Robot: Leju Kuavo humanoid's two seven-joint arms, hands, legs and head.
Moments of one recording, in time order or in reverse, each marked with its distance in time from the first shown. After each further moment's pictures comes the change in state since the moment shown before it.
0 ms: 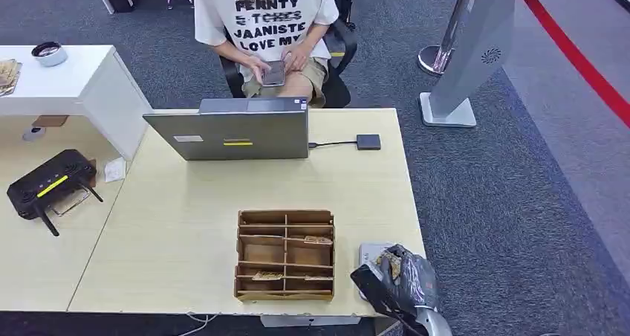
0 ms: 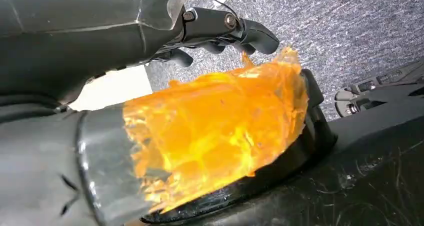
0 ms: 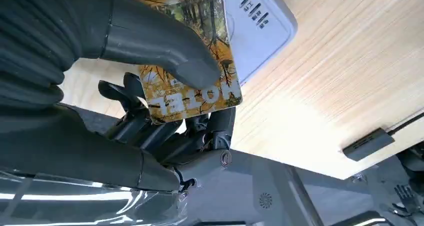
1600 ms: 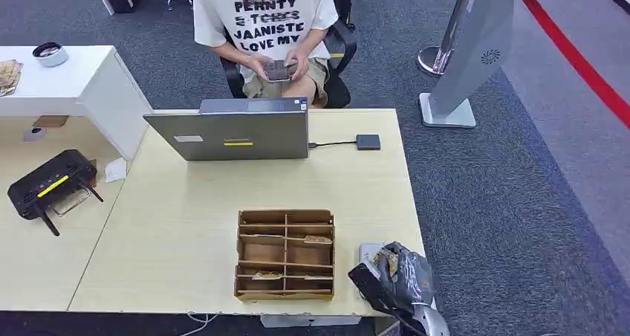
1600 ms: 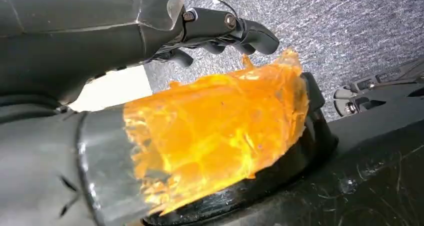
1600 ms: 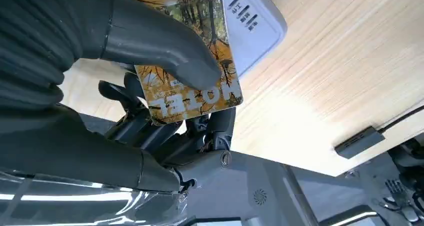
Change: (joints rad) left arm 0.000 0.007 0.001 0.000 0.013 -0.005 -0.007; right arm -0.055 -0.039 0.059 0.071 -0.049 -0.020 0.010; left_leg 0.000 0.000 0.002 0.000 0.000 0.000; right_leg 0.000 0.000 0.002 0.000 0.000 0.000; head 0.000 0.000
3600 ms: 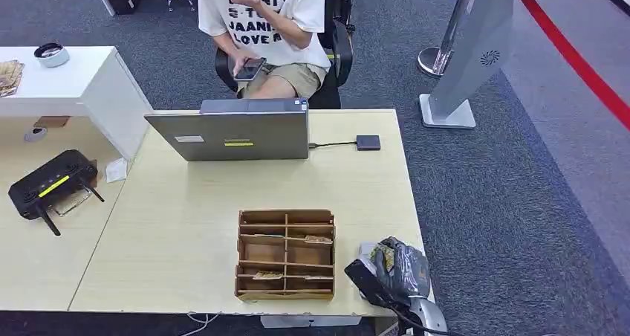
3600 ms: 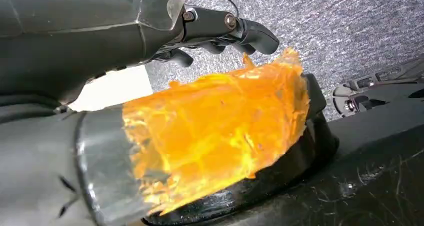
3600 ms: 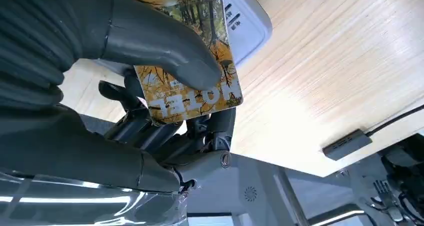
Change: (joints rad) left arm 0.000 -0.001 0.019 0.000 0.010 -0.004 0.006; right arm -0.034 -0.005 0.003 0.053 0.003 0.013 -0.010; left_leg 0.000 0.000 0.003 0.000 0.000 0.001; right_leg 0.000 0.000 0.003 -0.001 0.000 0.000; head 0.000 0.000
